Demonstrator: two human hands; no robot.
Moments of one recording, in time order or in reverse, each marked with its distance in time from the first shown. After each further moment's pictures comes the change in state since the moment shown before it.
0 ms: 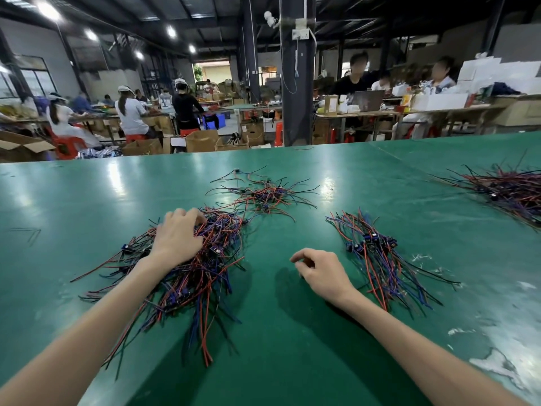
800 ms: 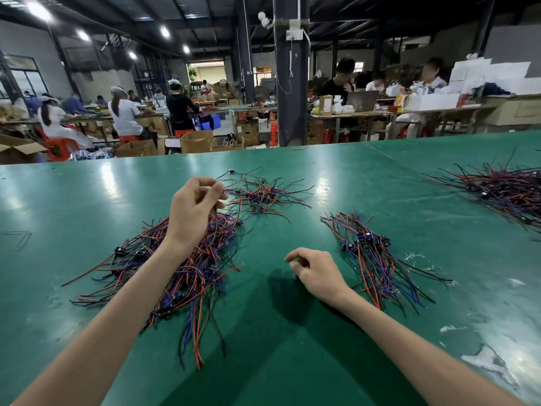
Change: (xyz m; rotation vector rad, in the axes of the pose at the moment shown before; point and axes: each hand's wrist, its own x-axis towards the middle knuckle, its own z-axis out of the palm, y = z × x) left_hand -0.014 0.071 -0.033 -1.025 0.249 0.136; right_hand 0.001 0.002 0.001 0.065 0.000 0.016
